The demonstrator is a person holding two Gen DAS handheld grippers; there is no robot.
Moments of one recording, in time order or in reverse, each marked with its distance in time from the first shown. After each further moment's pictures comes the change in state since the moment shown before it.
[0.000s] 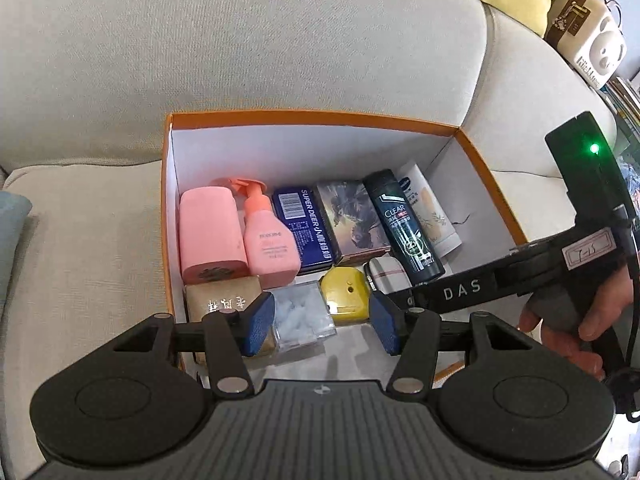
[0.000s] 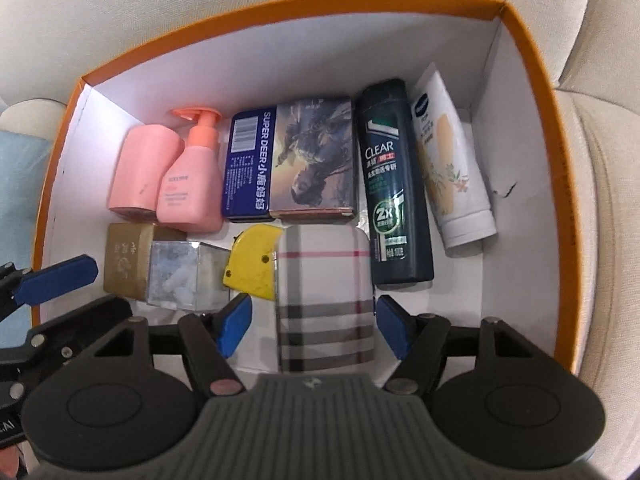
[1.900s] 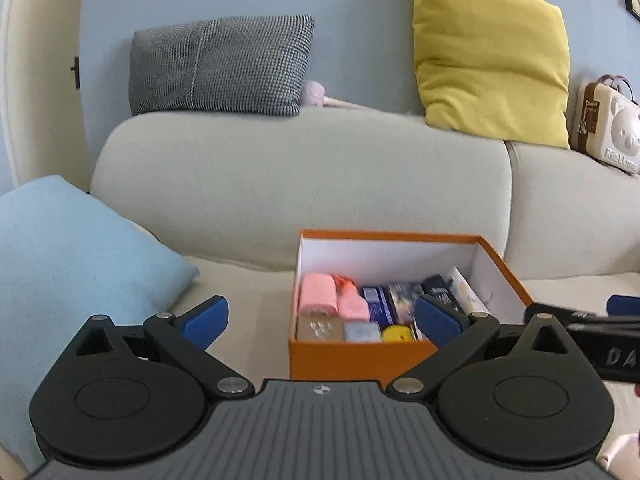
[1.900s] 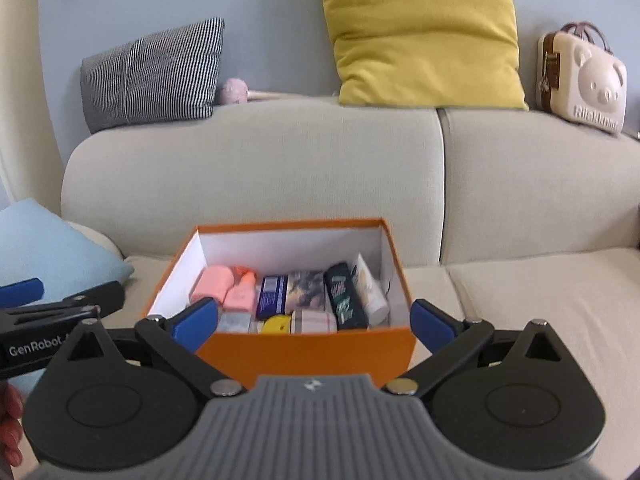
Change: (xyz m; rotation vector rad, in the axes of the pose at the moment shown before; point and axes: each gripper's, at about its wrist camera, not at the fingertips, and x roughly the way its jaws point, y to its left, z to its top) left arm -0.134 -0.080 -0.126 0.014 -0.543 0.344; right arm -0.160 0.043 -0.209 -0.065 -0.825 -0.140
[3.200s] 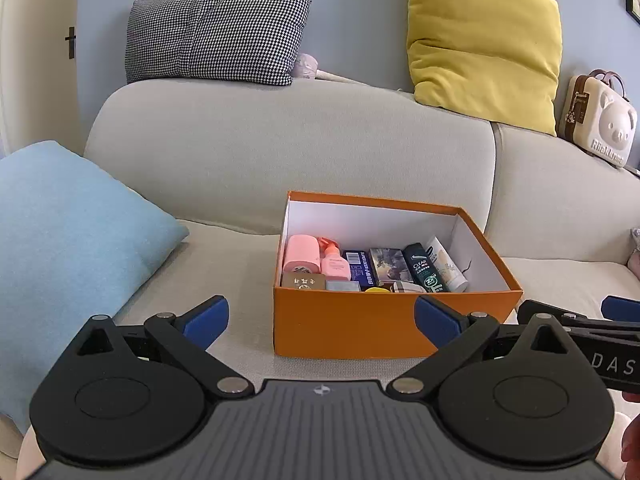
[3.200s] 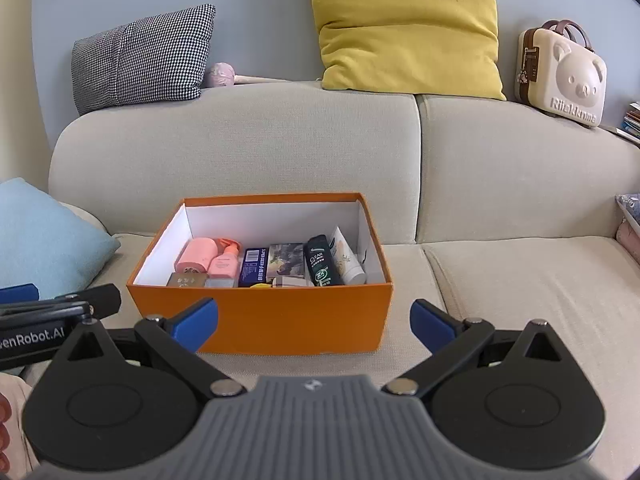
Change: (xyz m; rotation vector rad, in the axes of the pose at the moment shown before) left arm -0.021 0.003 -0.017 -0.035 0.078 -0.046; right arm -0.026 0.003 -0.024 -0.012 0.022 -0.072
